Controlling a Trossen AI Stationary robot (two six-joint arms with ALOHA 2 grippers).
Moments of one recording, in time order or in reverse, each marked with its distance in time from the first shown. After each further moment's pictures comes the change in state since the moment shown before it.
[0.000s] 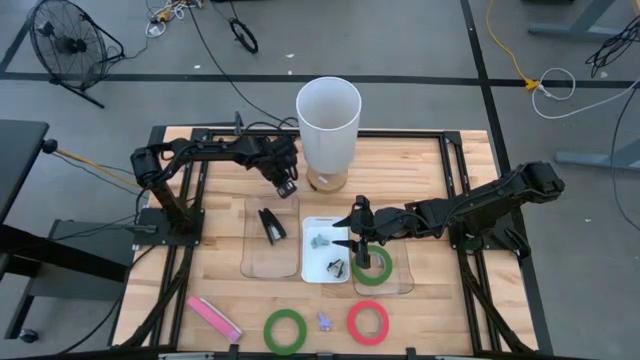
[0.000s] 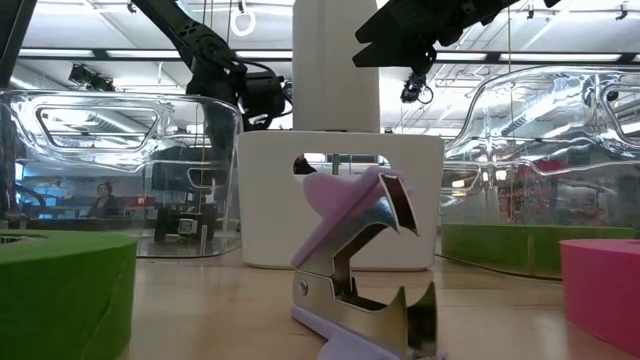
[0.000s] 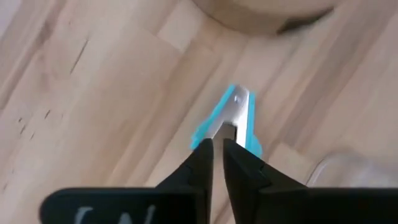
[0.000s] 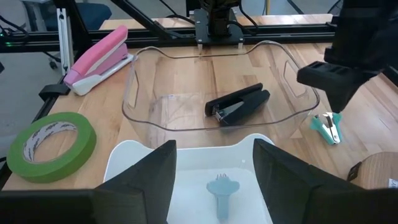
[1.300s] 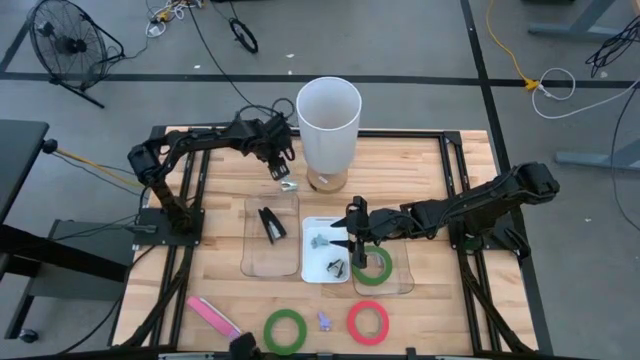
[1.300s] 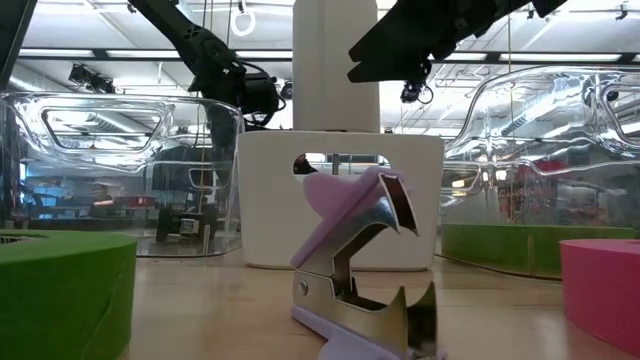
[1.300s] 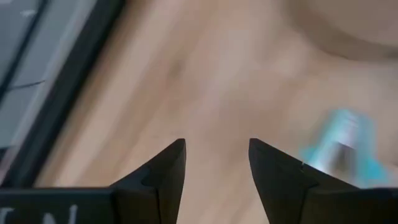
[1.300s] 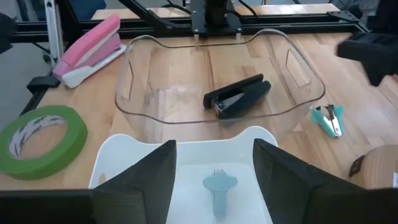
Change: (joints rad) left arm 0.137 0.002 0.074 -0.029 -0.135 0.197; right arm -0.020 0.045 0.000 0.017 -0.005 0.000
